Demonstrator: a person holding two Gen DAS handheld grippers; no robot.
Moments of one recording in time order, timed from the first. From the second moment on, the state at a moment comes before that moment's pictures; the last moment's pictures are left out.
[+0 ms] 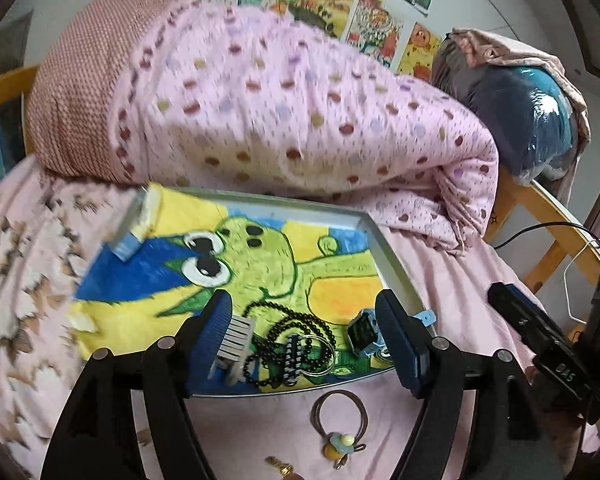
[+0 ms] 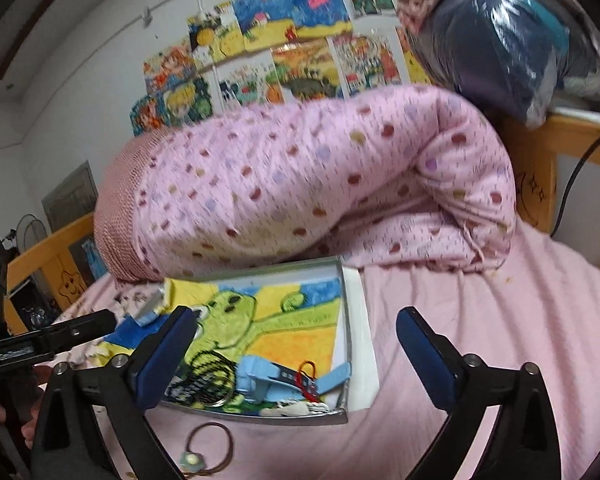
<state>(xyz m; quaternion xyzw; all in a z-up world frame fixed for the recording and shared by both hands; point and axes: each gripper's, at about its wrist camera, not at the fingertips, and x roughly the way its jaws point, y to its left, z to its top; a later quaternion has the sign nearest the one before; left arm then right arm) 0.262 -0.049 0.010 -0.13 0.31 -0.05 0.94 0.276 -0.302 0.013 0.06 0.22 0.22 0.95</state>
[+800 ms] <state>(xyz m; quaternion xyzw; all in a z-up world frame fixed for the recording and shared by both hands) 0.109 -0.027 0.055 -0.09 0.20 -0.01 0.97 0.117 -0.287 0.068 0.00 0.14 0.23 0.96</state>
